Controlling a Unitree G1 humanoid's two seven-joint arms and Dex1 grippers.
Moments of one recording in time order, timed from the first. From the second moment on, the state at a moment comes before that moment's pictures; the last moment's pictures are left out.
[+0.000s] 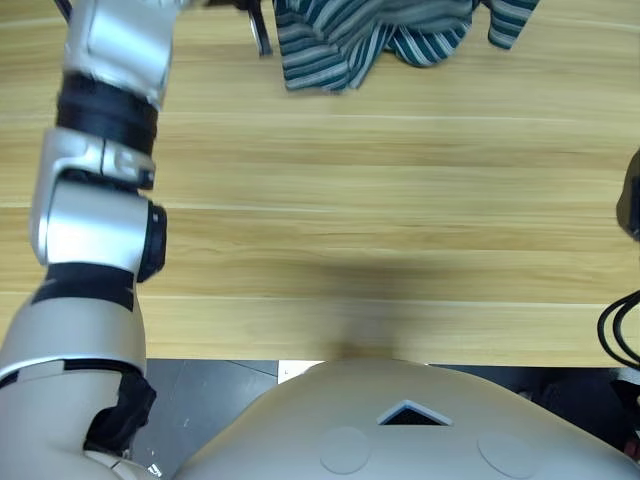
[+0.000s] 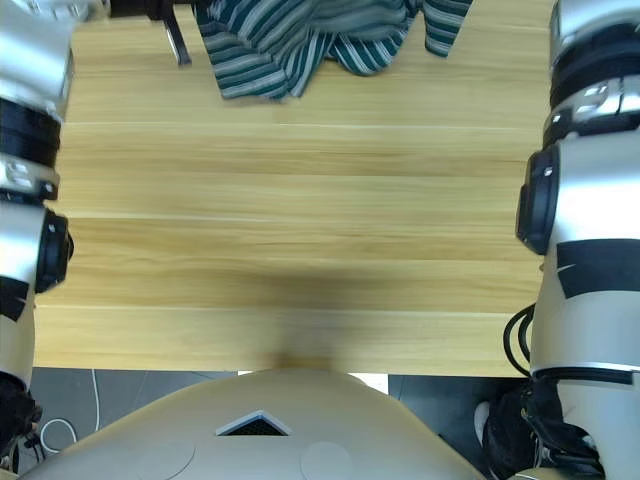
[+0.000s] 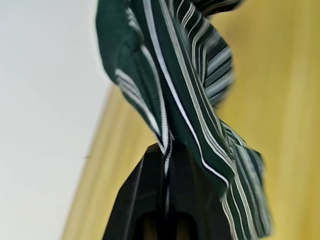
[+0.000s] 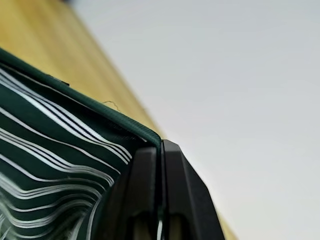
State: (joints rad) left arm -0.89 0.57 -0.39 0.51 0.13 -0.07 -0.91; right arm -1.17 -0.51 0.20 1.15 -0.15 -0.43 0.61
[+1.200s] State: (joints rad) left arm 0.34 0.94 -0.25 -0.55 0.11 0.02 -0.95; right arm 0.15 -0.78 0.18 -0.22 0.34 0.10 1.21
